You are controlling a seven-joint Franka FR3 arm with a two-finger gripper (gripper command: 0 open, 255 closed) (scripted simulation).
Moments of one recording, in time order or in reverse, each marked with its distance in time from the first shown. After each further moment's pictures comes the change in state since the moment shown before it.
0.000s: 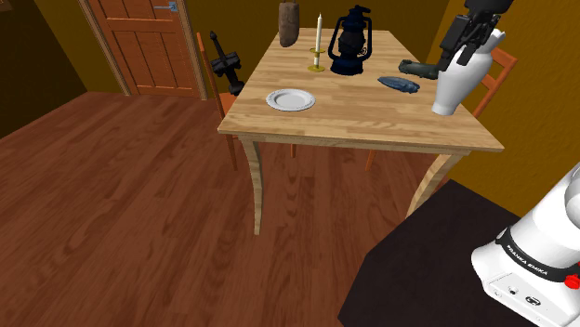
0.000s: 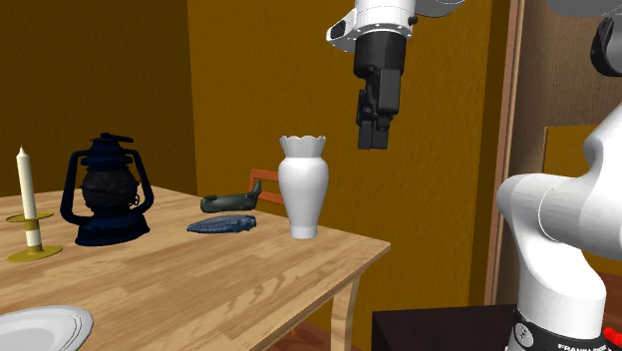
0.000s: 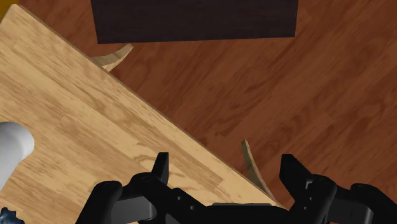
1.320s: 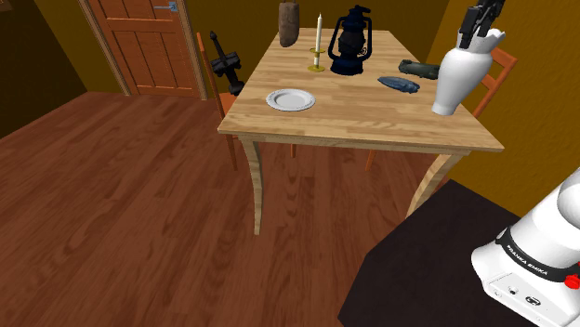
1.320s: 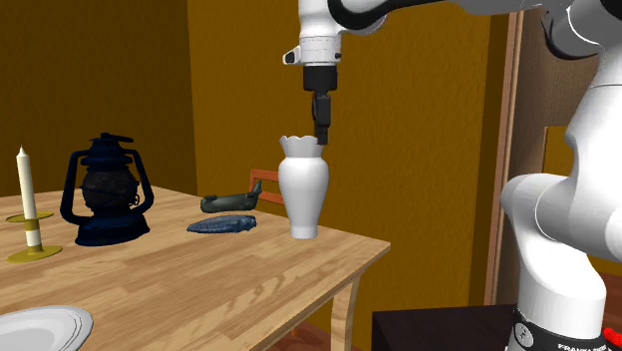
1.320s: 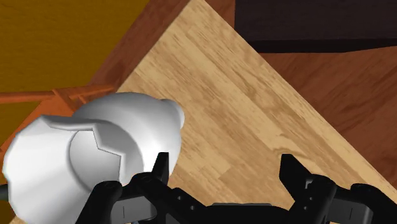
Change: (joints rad) arm -0.120 0.371 -0.219 0.320 -0.311 0.018 -0.341
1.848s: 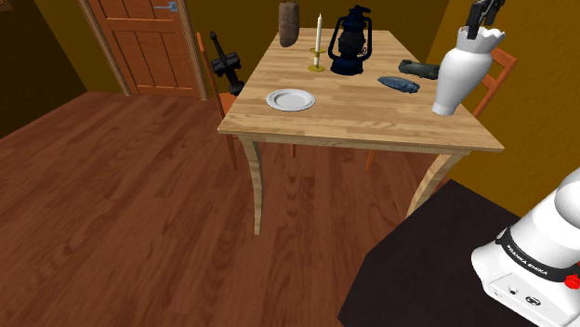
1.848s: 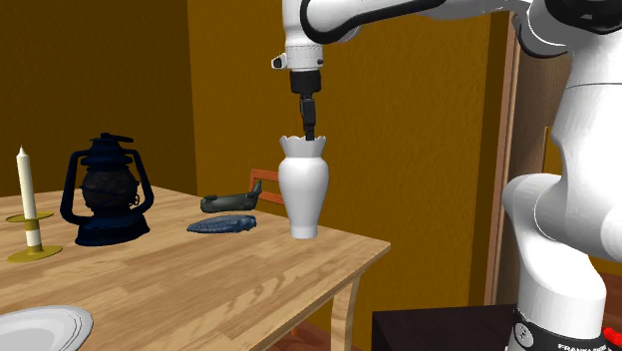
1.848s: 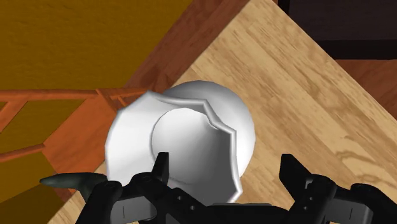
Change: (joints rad) arm -0.037 0.185 -0.075 0.187 -0.065 0.024 -0.129
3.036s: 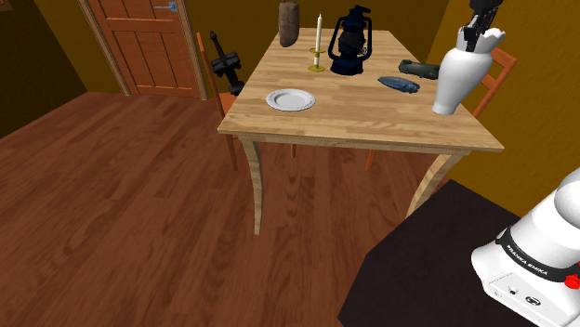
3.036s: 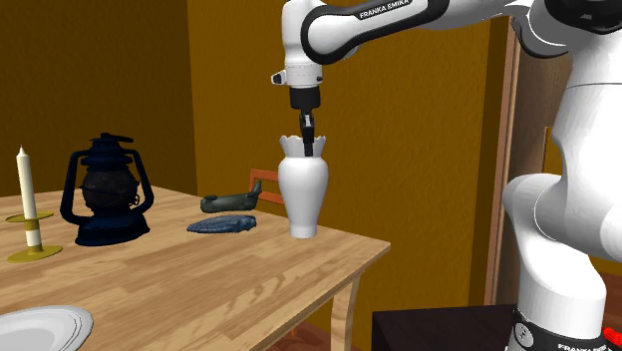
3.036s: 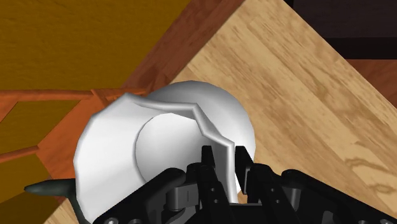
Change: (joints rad) arm -0.004 -0.003 -0.006 -0.096 -0.013 0.090 0.024
